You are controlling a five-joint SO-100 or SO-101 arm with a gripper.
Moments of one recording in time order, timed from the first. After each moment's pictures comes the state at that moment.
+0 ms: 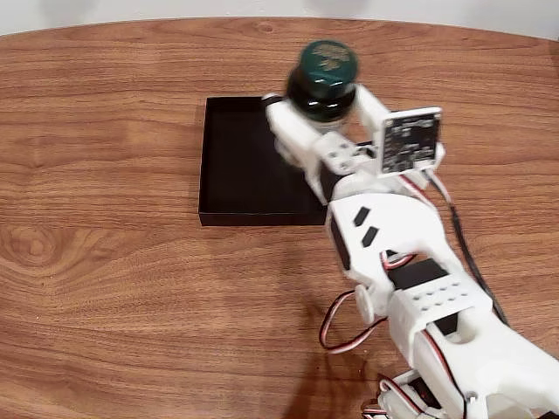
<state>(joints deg) -16.8 132.7 162.9 -37.0 180.2</state>
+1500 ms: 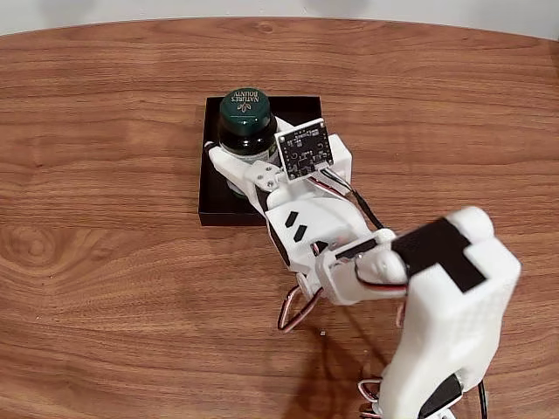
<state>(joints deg) -22.7 72.5 140.7 -66.9 182.1</state>
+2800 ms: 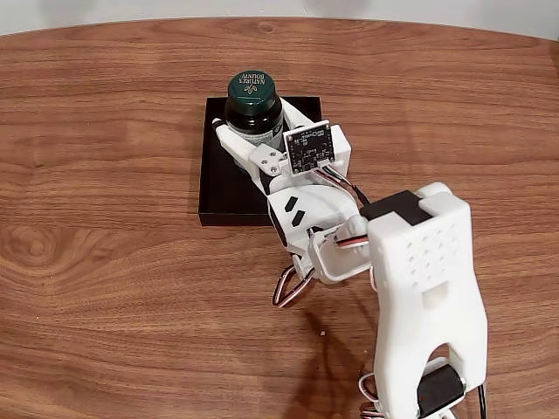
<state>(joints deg) -20.0 53.9 126.1 -75.6 181.8</state>
